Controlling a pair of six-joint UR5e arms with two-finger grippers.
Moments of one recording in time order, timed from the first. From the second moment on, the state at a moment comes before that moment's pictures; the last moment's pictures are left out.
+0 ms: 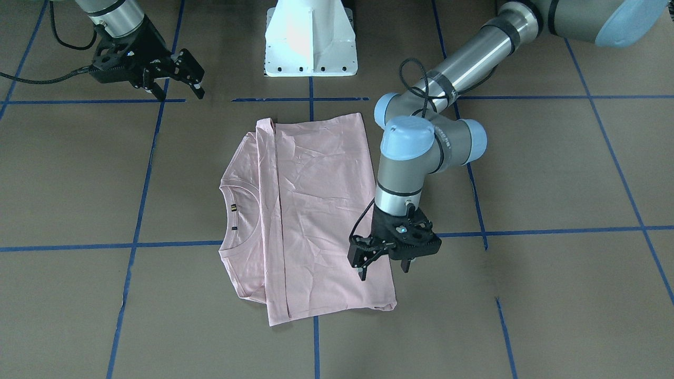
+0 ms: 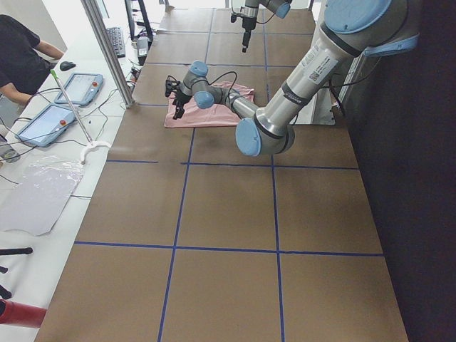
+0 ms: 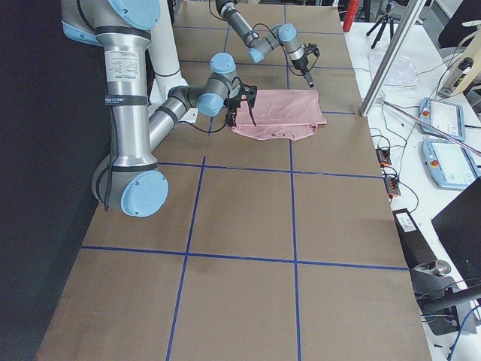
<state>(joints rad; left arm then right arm) -0.71 -2.33 -1.31 -2.05 -1.63 -1.34 0.58 -1.53 2.24 -1.31 1.92 1.40</state>
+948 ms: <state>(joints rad) -0.30 -2.04 -1.90 -1.59 -1.61 -1.92 0.58 -1.52 2.22 -1.31 1.89 1.39</state>
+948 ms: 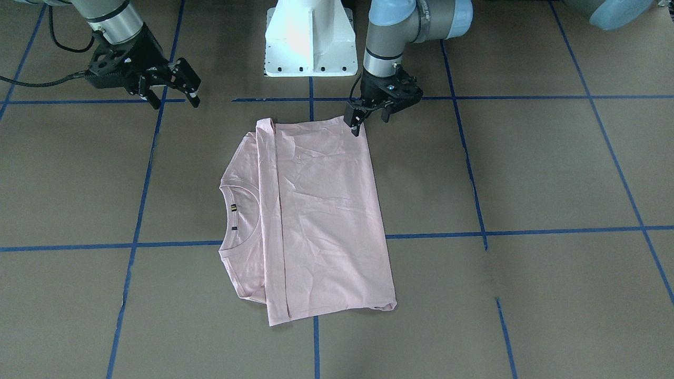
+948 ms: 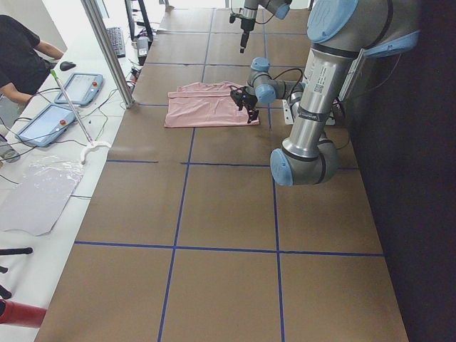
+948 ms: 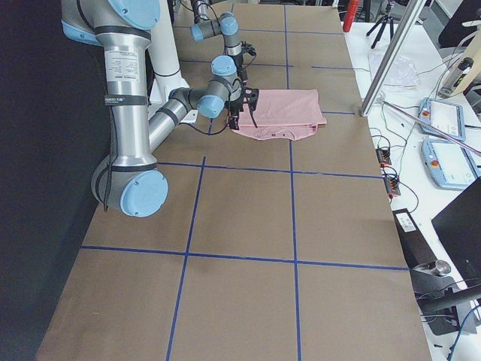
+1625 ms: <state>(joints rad) -0.24 -2.11 -1.82 -1.54 -1.58 -1.99 0.59 -1.51 2.22 -1.31 1.89 1.39</state>
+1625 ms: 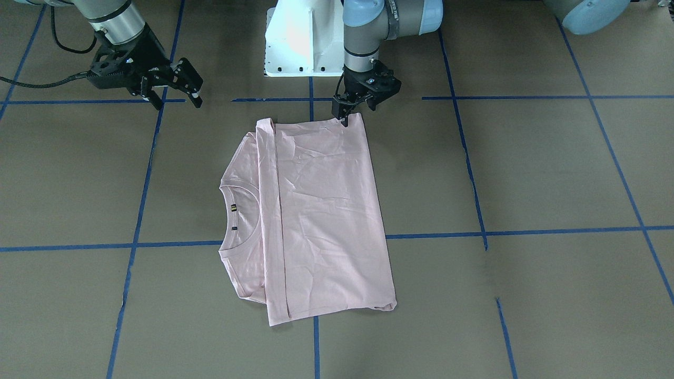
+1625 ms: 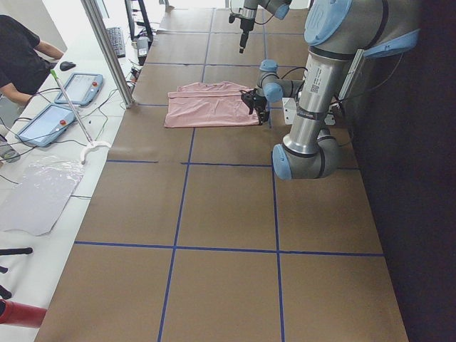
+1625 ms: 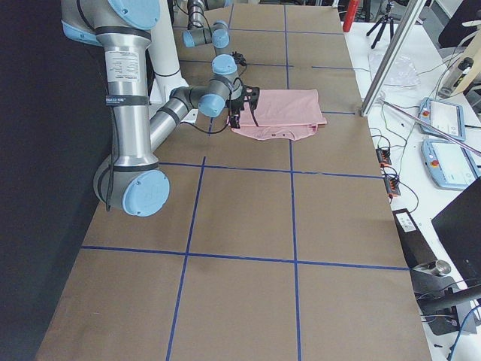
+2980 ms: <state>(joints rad) -0.23 -2.11 -1.81 -1.53 -1.57 -1.99 0.60 -1.51 2.22 -1.31 1.89 1.40</state>
